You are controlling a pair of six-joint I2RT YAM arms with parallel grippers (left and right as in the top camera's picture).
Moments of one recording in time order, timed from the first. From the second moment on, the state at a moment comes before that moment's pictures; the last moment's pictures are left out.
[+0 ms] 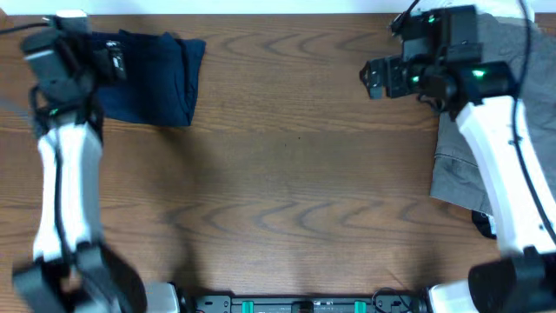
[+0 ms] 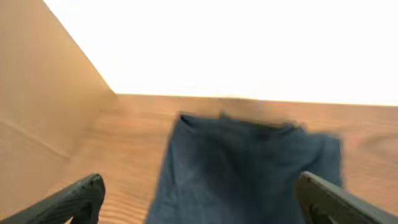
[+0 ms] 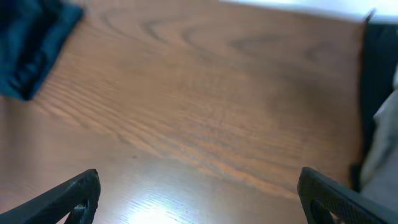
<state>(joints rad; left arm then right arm) 0.32 1.53 1.30 -0.17 0.02 0.18 0.14 1.62 1.64 -0.87 -0.23 -0.02</state>
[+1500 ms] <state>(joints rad) 0.32 1.32 1.30 -0.60 0.02 0.16 0.03 0.42 0.21 0.06 -0.10 -0.17</state>
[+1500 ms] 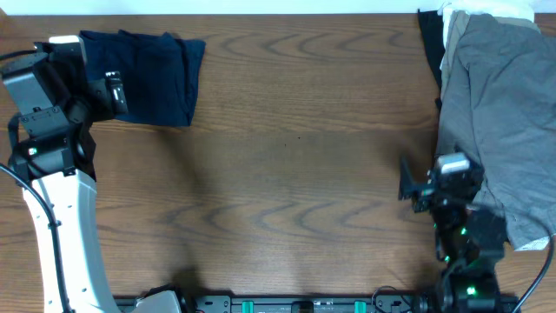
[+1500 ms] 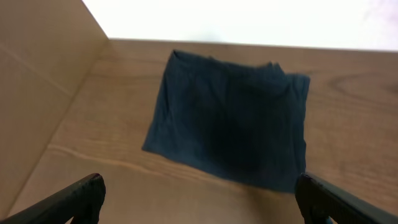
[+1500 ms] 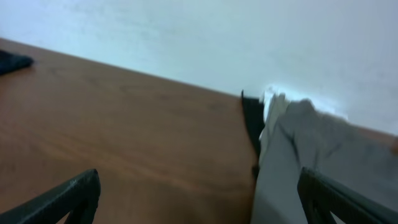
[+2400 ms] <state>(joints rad) 0.32 1.32 1.30 -0.63 0.02 0.16 0.03 0.02 0.01 -0.06 -0.15 -0.16</state>
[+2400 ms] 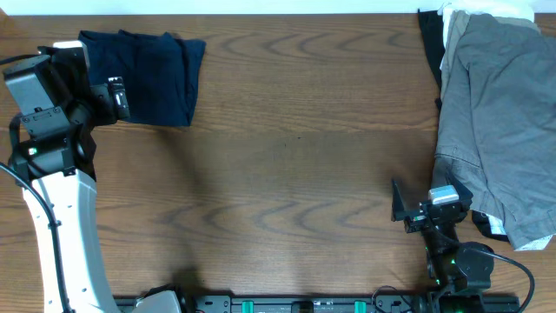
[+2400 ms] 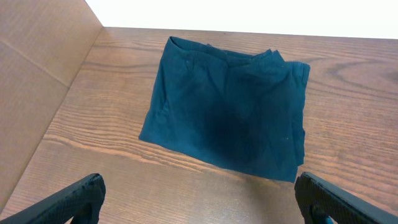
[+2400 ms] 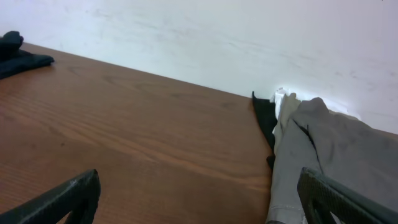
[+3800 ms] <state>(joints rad) 0.05 0.42 0.29 -0.07 0.12 0.05 0.03 0.02 0.01 -0.06 -0.15 -0.16</state>
